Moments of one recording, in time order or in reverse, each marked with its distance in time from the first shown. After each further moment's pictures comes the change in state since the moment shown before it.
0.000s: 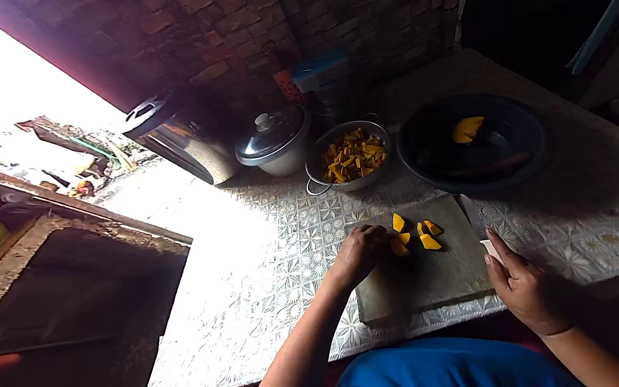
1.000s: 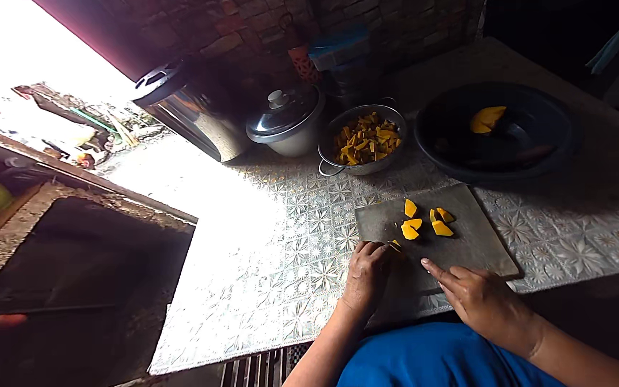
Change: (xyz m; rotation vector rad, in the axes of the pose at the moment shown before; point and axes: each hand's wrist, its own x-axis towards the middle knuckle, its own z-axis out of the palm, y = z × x) left_hand -0.068 -0.003 0.057 0.035 0.501 0.146; right_hand -0.002 -0.084 -0.001 0.089 -0.406 -0.390
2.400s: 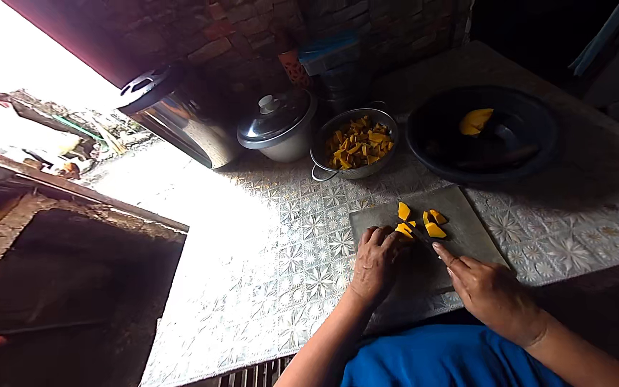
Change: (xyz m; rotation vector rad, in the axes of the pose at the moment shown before) left_hand 0.036 0.008 0.014 0.039 -0.056 0.078; right_hand 0.003 0.013 -0.009 -0.091 0.083 0.129
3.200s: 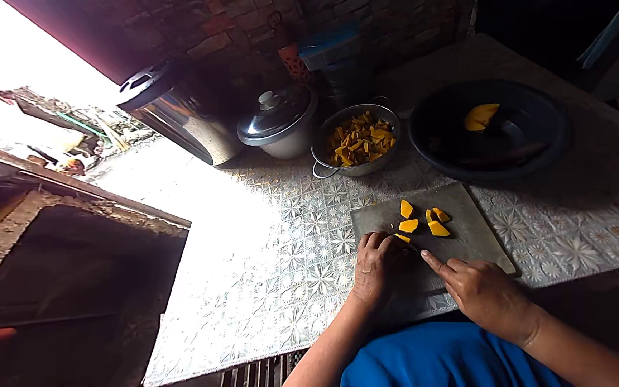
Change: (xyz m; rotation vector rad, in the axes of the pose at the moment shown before) left_hand -0.016 0.000 0.009 -0.004 0.067 -0.092; right_hand 0.005 -0.004 0.006 -0.023 -0.112 -0.150
